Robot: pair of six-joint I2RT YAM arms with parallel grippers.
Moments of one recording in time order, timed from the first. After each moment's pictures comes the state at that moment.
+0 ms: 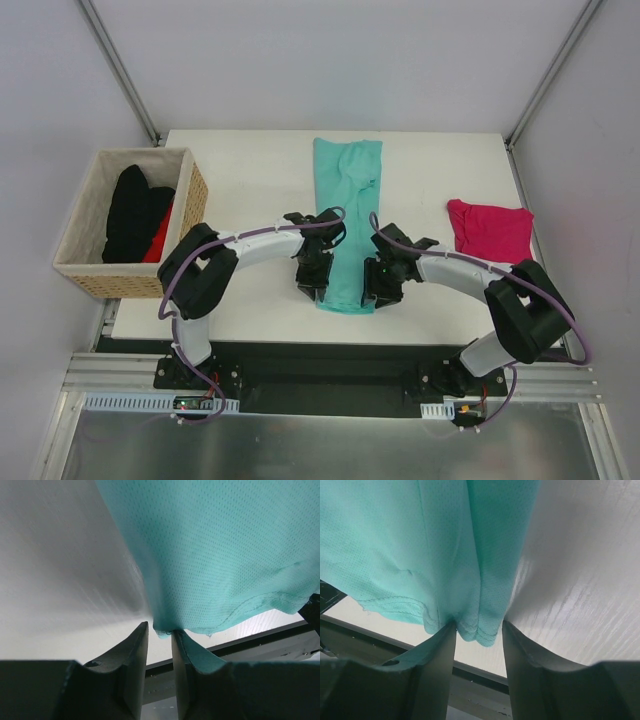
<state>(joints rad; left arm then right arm) -0.81 1.87 1.25 -0.82 0.21 -0.63 0.65 1.52 0.80 -0.56 -0.21 0.64</state>
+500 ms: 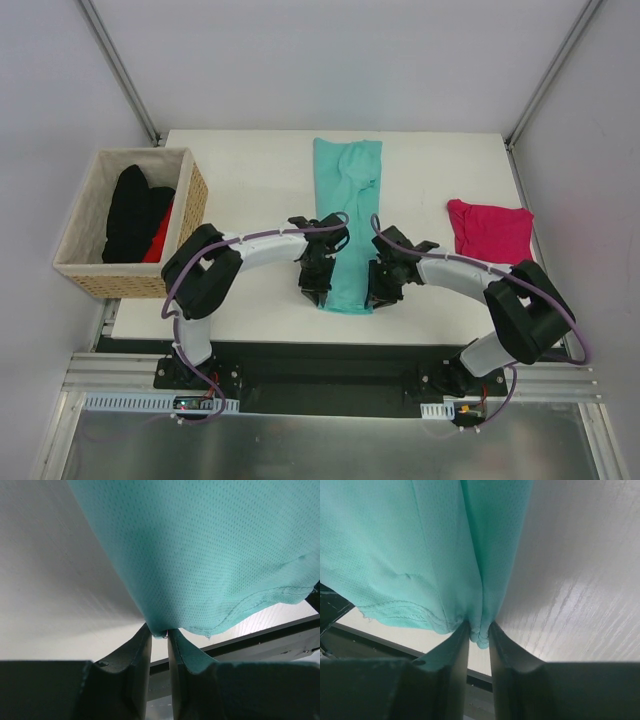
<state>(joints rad) -0.84 1.88 1.25 -0.81 0.23 -0.65 0.66 1.51 0.77 -0.52 -0.21 0.67</state>
